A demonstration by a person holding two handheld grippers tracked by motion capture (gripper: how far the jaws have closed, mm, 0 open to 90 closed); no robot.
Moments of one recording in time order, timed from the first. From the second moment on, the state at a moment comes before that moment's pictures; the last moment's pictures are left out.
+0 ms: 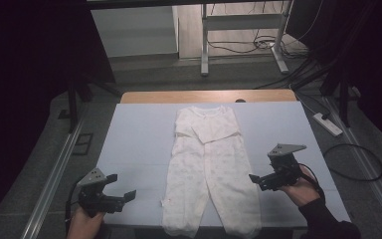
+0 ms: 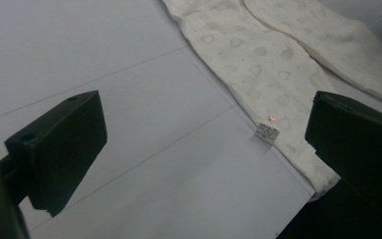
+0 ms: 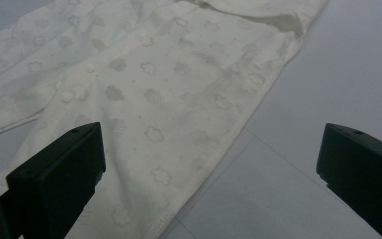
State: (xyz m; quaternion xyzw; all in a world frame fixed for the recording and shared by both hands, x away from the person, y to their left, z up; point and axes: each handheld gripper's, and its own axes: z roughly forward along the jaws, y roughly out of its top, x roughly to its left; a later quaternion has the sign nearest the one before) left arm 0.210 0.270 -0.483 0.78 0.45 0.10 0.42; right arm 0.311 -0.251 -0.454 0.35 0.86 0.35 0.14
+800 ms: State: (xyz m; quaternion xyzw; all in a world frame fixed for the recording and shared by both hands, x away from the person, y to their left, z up) left arm 0.209 0.271 -0.483 0.77 0.46 0.10 0.43; right arm 0.279 -0.281 -0.454 0.39 0.84 0.34 0.15
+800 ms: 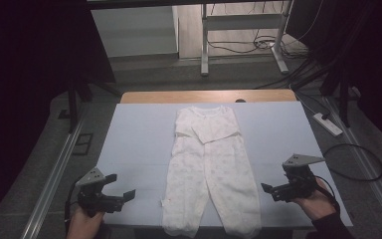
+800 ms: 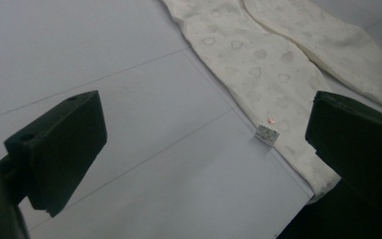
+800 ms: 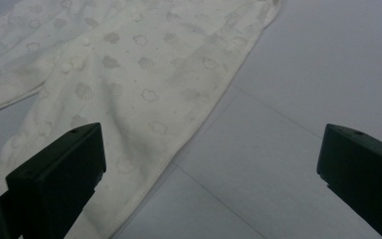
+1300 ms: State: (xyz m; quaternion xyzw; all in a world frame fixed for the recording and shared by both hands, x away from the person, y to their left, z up) left arm 0.208 0.272 -0.483 0.77 0.46 0.10 0.43; right arm 0.254 -0.307 -0.454 0.44 0.81 0.34 0.17
